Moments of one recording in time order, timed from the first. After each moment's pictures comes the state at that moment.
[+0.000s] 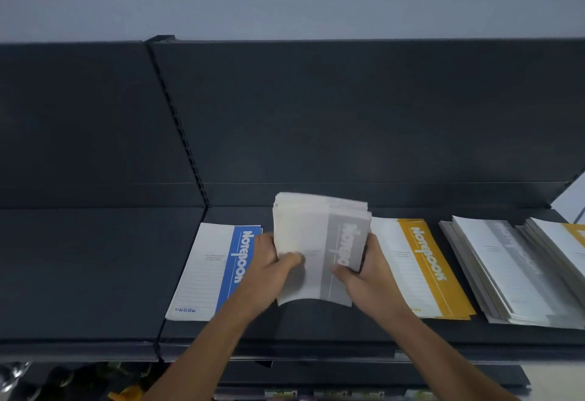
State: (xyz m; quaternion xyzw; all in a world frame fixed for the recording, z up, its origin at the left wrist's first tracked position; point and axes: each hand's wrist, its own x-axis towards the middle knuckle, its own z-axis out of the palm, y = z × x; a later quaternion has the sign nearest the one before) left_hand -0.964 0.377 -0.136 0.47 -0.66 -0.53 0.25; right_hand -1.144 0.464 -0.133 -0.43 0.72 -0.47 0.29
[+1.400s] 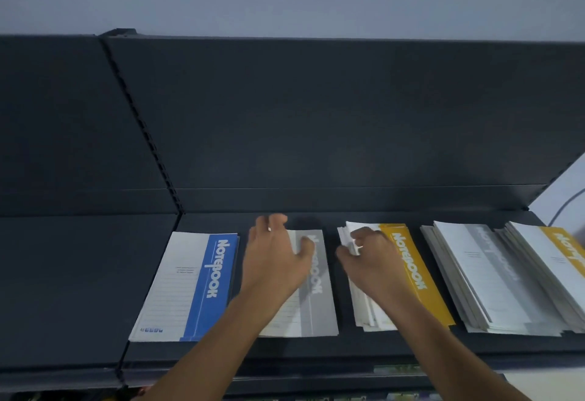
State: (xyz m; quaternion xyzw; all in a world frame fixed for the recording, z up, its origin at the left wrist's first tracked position) left_hand -1.036 0.372 -0.106 0.54 -0.77 -0.22 0.25; right_hand -1.194 0.440 -0.110 -0.42 0.85 -0.28 0.15
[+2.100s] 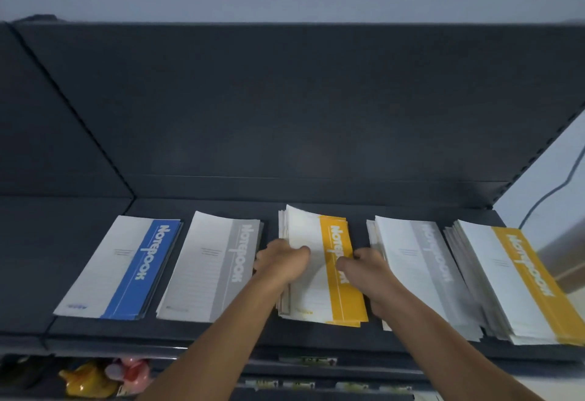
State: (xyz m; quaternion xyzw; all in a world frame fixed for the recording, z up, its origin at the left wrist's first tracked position) left_hand -1.186 0.421 -0.124 0.66 -0.59 -0.47 0.07; right_hand -1.325 0.497 -0.125 -0.25 0.80 -0.31 0.45
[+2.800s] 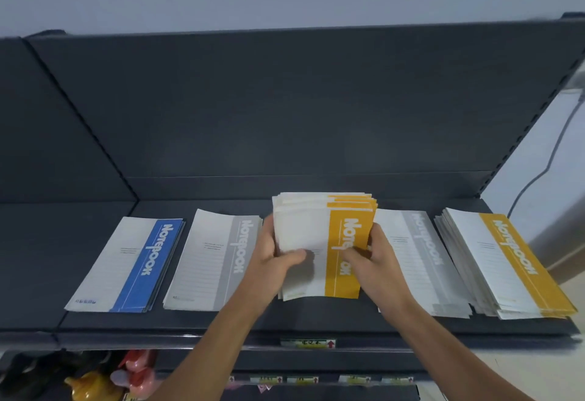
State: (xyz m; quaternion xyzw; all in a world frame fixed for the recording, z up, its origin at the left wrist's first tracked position) left_hand -1.143 0.466 -0.119 0.40 -0.62 -0.59 0.32; right_hand -1.319 0.546 -0.107 -0.37 0.69 -0.51 0.35
